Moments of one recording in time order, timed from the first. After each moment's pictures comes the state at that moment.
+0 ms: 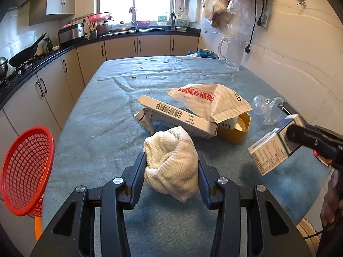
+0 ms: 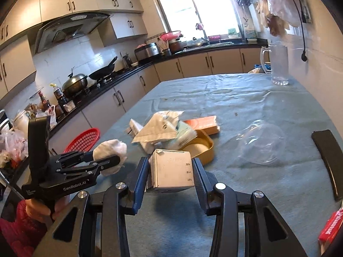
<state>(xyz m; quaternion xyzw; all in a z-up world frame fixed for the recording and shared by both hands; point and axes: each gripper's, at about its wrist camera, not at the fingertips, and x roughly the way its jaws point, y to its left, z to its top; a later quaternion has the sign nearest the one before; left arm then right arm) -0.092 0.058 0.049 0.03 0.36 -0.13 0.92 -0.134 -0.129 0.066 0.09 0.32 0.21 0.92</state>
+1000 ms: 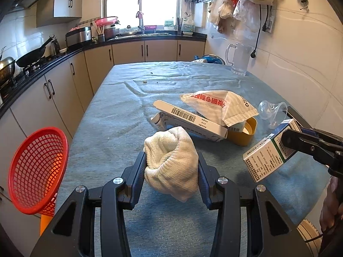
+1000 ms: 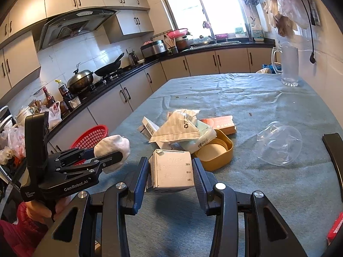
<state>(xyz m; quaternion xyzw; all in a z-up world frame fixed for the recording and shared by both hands) -0.104 0.072 0.057 0.03 0.35 -0.11 0.93 -0.128 -0.108 0.068 0.09 0.32 0.22 0.92</state>
